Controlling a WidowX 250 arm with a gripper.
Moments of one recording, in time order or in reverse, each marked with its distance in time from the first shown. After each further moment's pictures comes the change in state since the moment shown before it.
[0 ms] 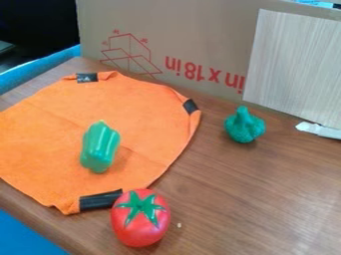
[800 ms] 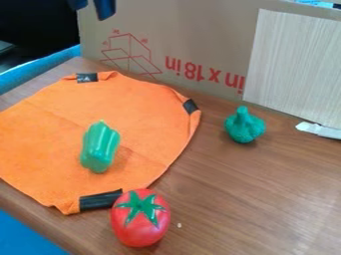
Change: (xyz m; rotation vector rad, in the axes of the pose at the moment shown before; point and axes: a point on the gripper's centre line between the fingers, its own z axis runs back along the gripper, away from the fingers) arm 0.009 0.079 -0.071 0.105 0.134 -0.097
